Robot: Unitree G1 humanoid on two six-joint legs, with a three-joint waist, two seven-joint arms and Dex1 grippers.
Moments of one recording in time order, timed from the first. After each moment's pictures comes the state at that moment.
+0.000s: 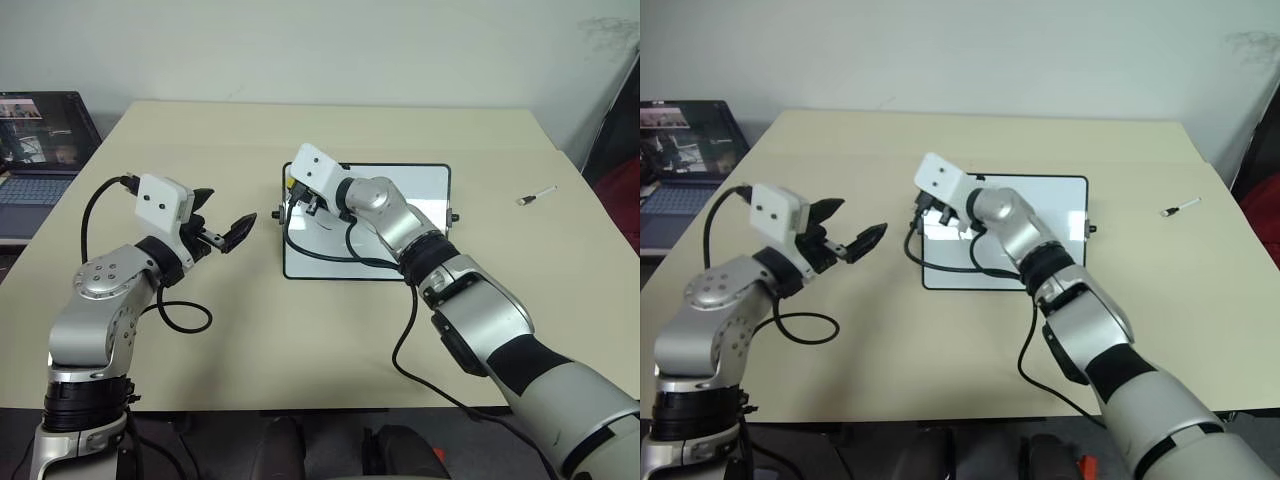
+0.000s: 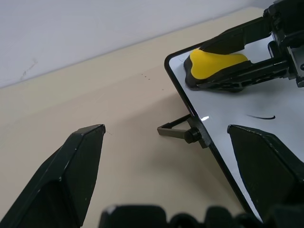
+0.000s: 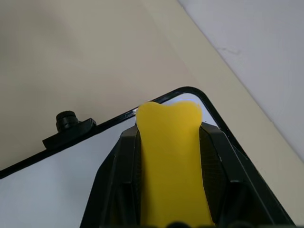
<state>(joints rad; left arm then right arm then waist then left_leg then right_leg) -0.32 0.66 0.22 -0.23 -0.39 0.51 -0.55 -1.26 -0.02 0.33 1.02 -0.21 0.01 0.48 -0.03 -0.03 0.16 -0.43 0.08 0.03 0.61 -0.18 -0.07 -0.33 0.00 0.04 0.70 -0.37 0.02</state>
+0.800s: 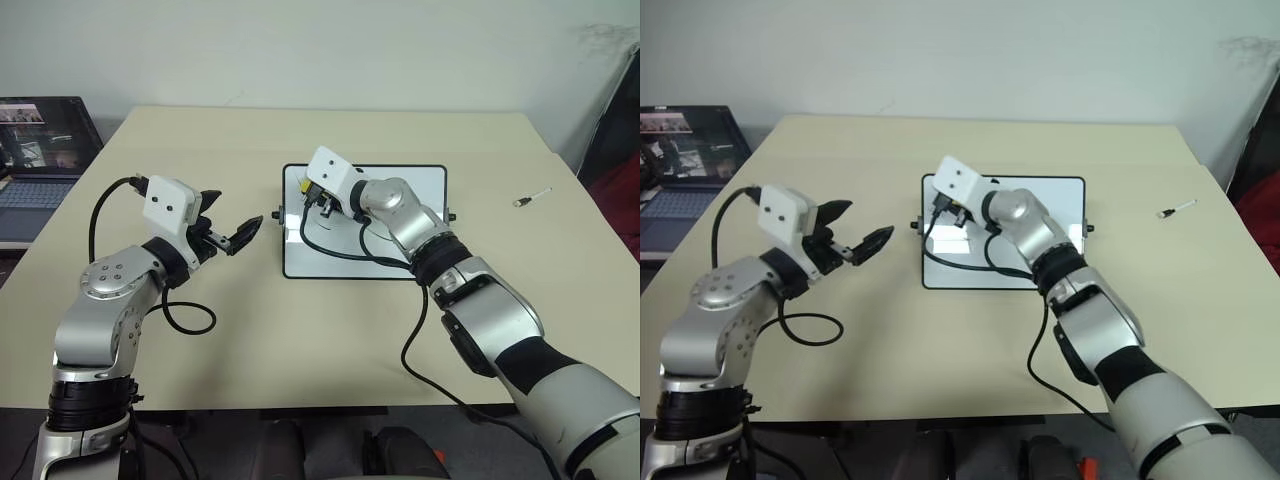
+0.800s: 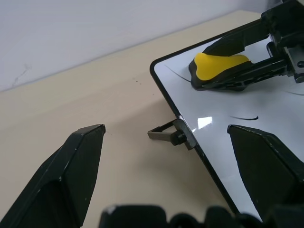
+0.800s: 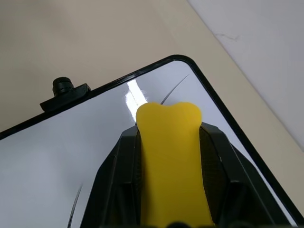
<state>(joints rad) -0.32 0.65 0.20 -0.24 -0.39 0.51 -0.56 -1.26 -0.03 0.32 1.03 -0.22 0.03 0.49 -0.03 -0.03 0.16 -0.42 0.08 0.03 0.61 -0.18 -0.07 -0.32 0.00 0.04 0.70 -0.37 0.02</state>
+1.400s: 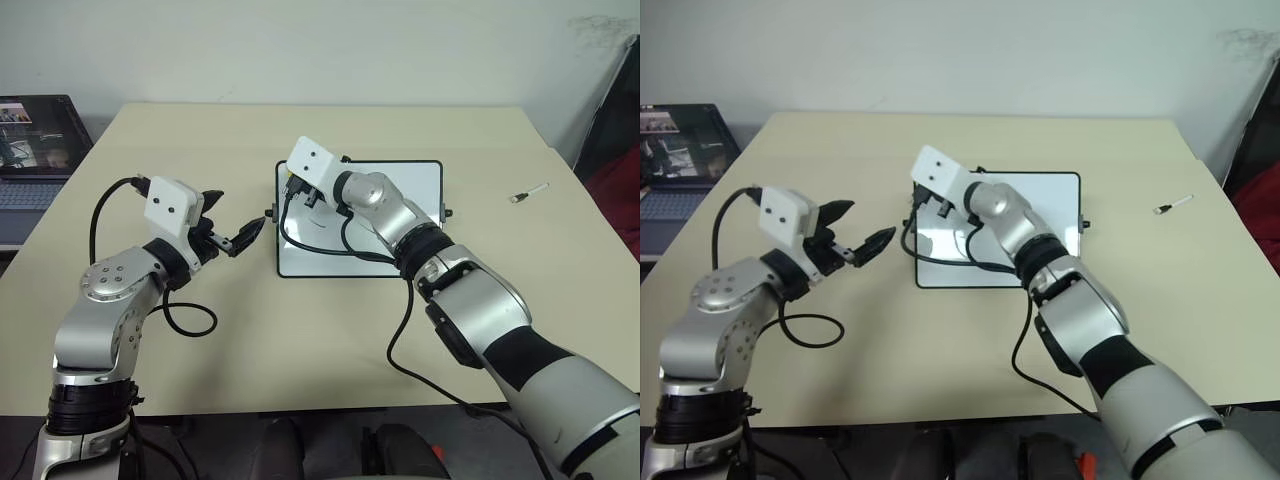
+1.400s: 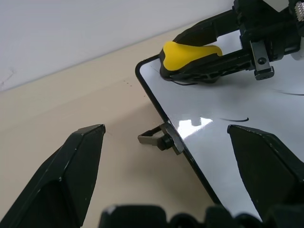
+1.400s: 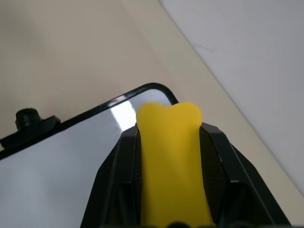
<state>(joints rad) -0.31 0.65 0.20 -0.27 -0.39 0.51 -0.56 -1.36 0.04 0.30 1.17 -0.25 -0.08 0.37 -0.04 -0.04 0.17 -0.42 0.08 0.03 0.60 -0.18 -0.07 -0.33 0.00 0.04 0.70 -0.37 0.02</state>
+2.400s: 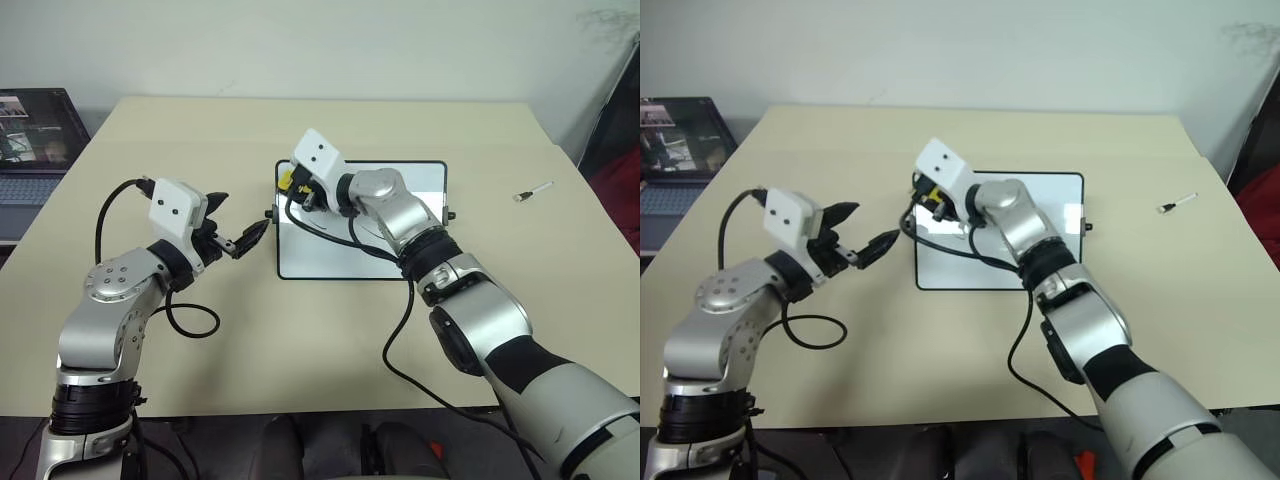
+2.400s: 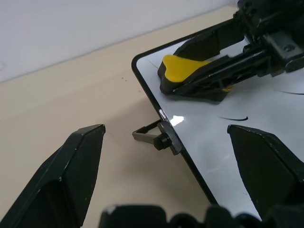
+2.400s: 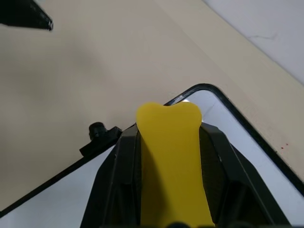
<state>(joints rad) -0.31 0.64 0.19 -0.27 -0.39 0.51 -0.57 -1.27 0.00 0.19 0.89 -0.13 0.18 0.66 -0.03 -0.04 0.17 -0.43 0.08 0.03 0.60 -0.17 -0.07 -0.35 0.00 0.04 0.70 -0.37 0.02</state>
